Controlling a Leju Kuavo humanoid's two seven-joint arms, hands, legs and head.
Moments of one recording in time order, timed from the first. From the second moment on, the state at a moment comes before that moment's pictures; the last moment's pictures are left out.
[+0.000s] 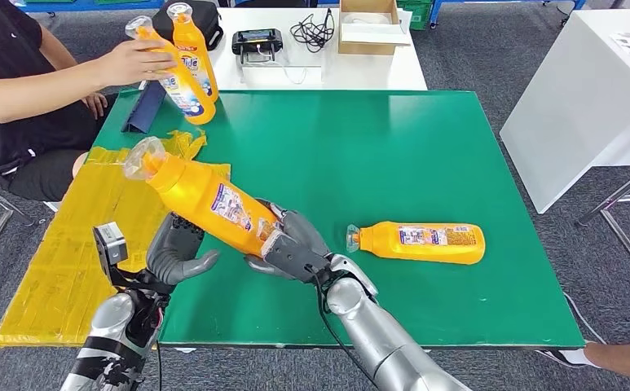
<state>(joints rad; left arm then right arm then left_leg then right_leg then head) -0.13 0.00 -0.06 -1.41 0.25 -0.49 -0.45 -0.54 0.36 0.51 -0.72 0.35 0.00 -0.44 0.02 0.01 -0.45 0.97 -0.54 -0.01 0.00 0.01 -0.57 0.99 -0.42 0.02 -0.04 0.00</state>
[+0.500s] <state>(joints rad) -0.05 0.01 -0.07 -1.45 0.26 -0.46 -0.46 -0.51 0.37 0.88 -0.71 0.29 0.02 -0.35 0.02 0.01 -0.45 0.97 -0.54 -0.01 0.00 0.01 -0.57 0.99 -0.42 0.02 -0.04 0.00</state>
